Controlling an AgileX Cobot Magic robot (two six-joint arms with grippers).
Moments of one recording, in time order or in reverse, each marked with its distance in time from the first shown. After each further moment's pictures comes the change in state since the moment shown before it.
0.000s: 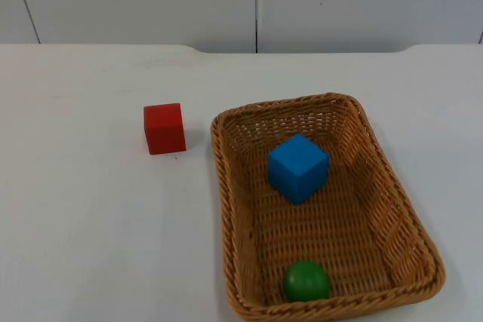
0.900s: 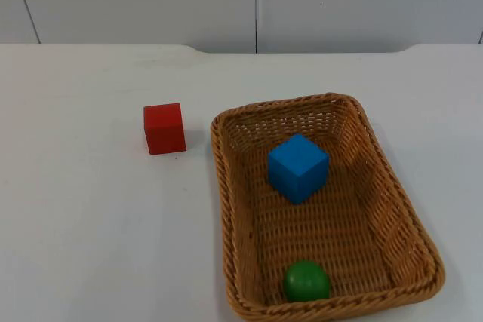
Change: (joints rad) right arm -0.324 0.000 0.000 -0.007 -0.002 0.000; left arm 0.000 0.000 0.002 0.000 0.000 0.000
